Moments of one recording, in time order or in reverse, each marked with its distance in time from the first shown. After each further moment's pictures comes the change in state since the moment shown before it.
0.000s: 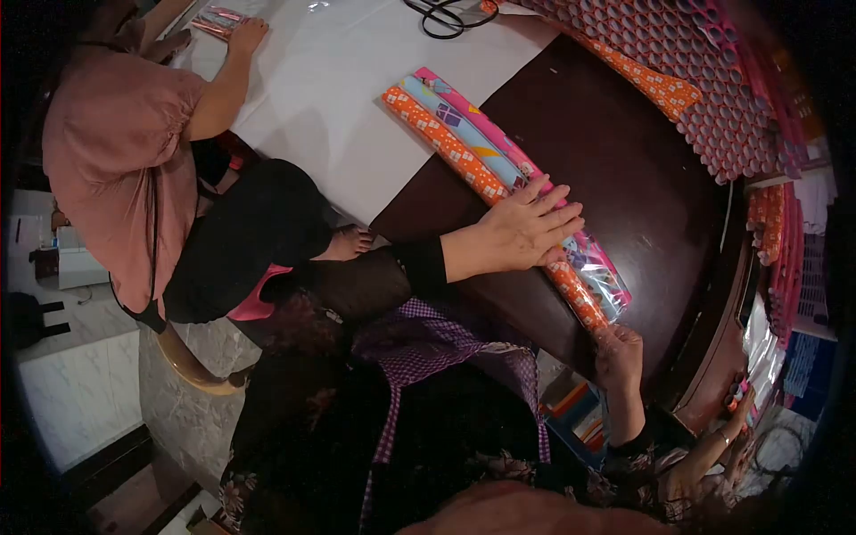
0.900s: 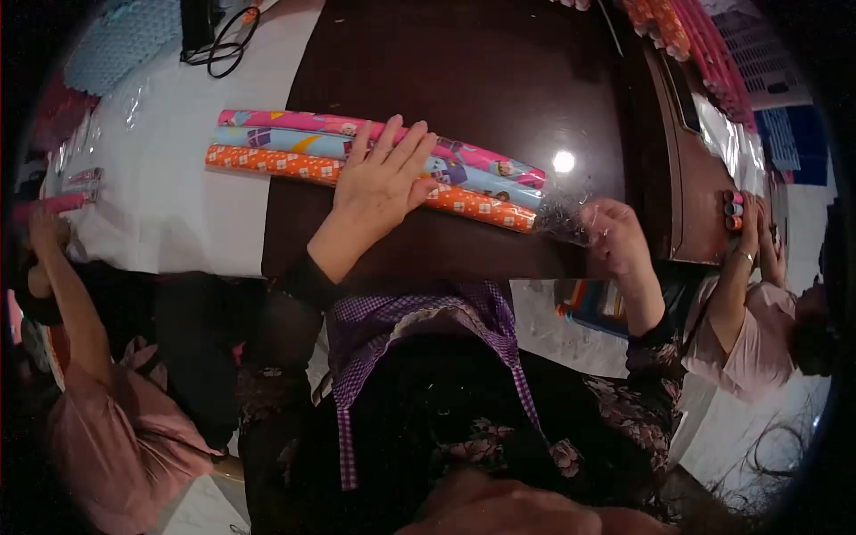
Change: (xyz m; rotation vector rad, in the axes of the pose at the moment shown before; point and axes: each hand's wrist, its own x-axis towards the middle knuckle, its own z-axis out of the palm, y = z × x) left_hand 0.005 0.005 -0.006 0.128 -0.193 0.032; right_hand -0.003 0.015 -0.066 0.106 0.094 -0.138
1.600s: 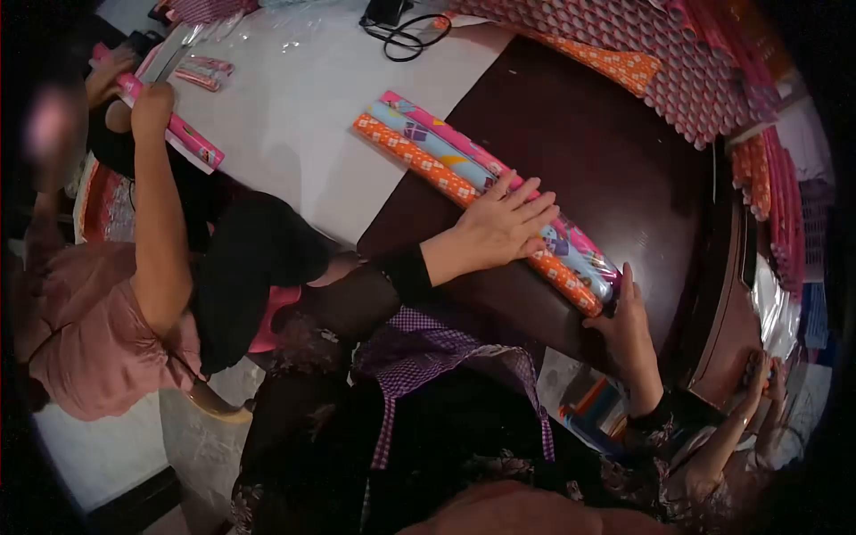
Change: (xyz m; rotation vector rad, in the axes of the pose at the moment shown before) left_hand -0.006 -0.001 0.002 -0.042 0.121 -0.014; right_hand 0.004 -0.022 0.070 -1.049 -0.125 -0.632
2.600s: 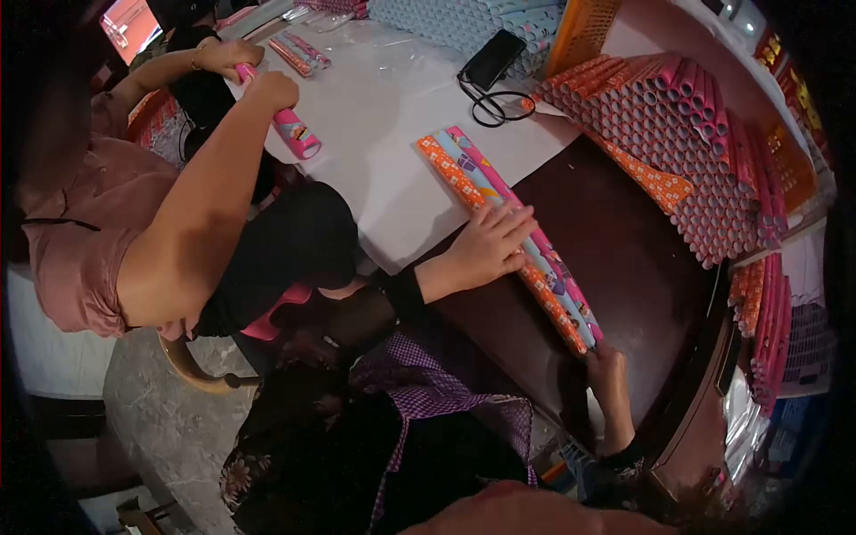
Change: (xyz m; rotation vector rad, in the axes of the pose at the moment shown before) left_hand -0.020 0.015 -0.006 0.118 0.161 -0.414; right_hand 0.059 0.082 0.017 0.030 -0.013 -0.251
